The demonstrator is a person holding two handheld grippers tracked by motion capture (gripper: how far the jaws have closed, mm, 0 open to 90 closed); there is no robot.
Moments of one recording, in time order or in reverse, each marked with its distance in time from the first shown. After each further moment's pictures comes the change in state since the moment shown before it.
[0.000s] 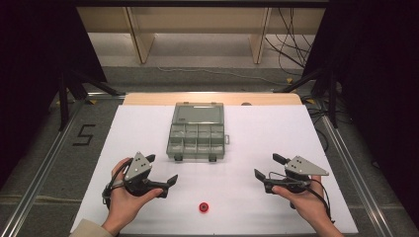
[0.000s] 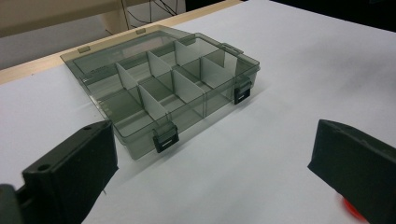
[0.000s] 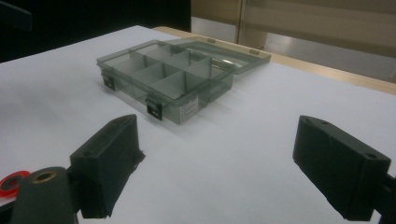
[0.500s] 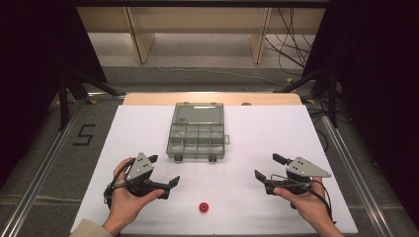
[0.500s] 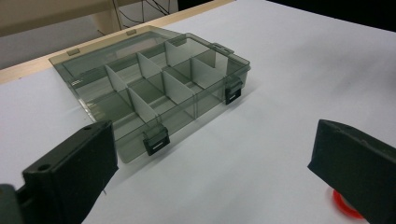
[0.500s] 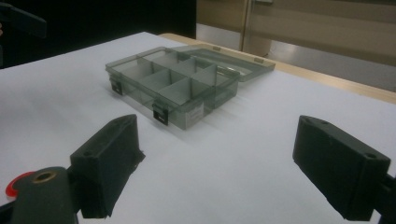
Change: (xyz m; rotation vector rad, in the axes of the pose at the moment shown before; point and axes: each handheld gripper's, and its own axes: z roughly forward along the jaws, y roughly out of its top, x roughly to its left) left arm -0.005 0.003 0.001 0.004 -0.050 0.009; right arm 0.002 0.002 -0.005 -0.028 0.024 -0.026
